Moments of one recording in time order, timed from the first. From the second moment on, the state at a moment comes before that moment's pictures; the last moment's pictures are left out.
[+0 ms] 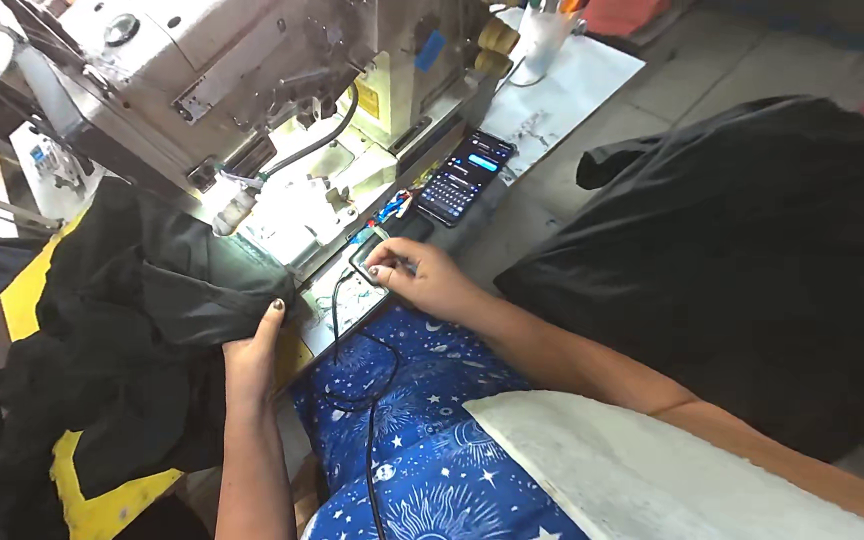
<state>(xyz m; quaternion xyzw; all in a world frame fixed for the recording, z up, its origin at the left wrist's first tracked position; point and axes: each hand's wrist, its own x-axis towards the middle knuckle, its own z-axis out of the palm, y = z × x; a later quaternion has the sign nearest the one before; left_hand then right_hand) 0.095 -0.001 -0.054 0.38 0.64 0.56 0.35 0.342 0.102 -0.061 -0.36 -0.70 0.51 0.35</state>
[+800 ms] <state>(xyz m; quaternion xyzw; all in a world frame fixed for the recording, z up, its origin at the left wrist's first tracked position) 0.267 0.204 -0.055 0.72 0.64 0.06 0.26 0.429 0.160 -0.105 -0.64 -0.34 0.54 0.43</state>
